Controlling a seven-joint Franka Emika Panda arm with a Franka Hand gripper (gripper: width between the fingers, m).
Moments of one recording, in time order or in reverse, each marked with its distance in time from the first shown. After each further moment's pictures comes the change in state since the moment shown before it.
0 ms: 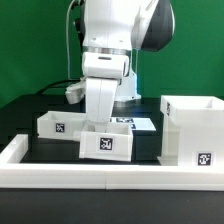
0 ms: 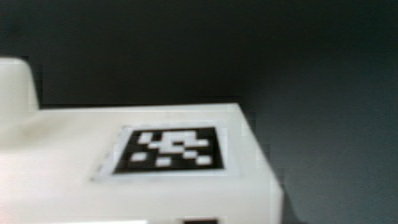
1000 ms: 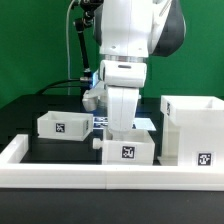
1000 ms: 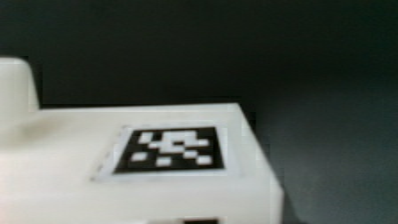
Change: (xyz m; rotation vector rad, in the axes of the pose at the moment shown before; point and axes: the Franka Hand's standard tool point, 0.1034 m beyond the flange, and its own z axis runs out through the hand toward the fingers) arm 0.032 -0.002 0.009 0.026 0.006 -0.048
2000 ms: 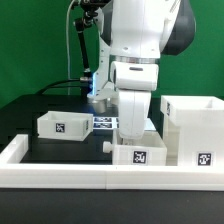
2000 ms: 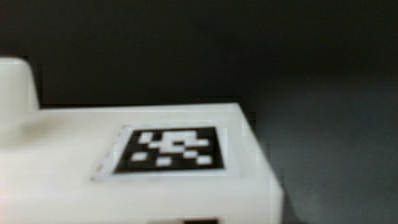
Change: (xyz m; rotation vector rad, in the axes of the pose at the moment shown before) arm 0.019 0.016 -0.002 0.014 0.007 0.013
